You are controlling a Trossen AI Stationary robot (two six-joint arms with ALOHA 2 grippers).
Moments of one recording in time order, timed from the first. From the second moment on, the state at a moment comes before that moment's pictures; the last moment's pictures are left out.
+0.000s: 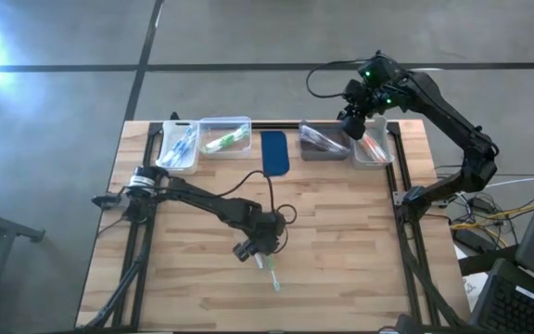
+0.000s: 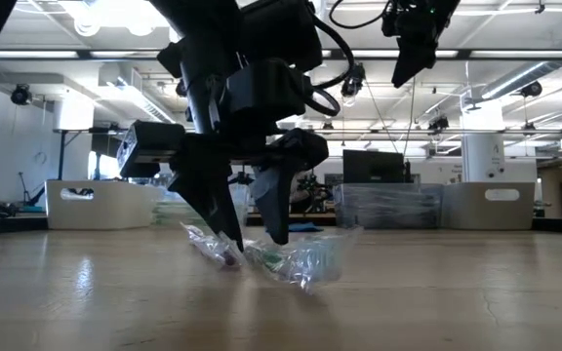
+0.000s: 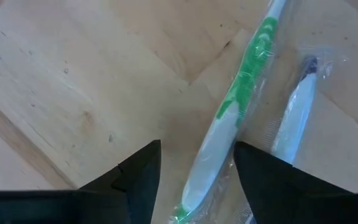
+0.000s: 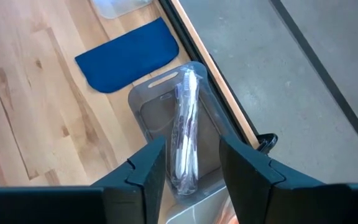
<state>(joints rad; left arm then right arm) -0.16 1.98 1.31 -0.46 0.18 0.66 -0.77 1.41 1.61 -1.17 -0.11 -0.29</state>
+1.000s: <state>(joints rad) -0.16 1.98 1.30 -0.41 0.17 0.73 -0.77 1.41 1.61 -1.17 -0.11 -0.30</state>
